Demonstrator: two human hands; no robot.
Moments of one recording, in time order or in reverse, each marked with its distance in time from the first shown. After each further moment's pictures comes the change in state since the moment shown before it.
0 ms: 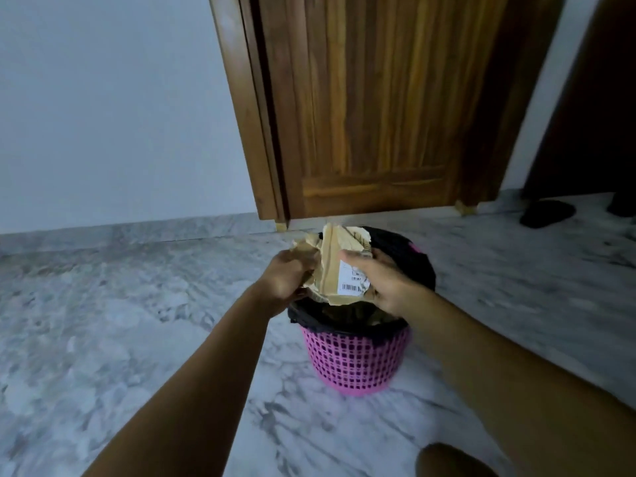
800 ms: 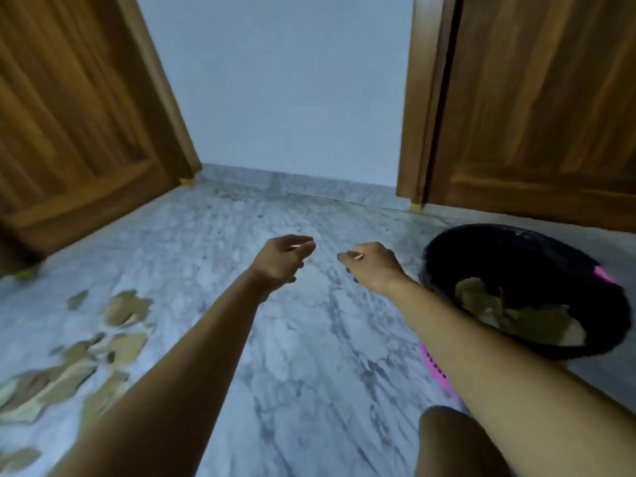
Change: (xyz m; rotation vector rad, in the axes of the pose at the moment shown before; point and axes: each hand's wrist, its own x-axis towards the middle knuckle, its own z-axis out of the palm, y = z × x) left_hand -0.128 -0.012 -0.140 0.198 0.503 -0.079; right_hand -0.009 0.023 0.177 -0.853 -0.296 -0.305
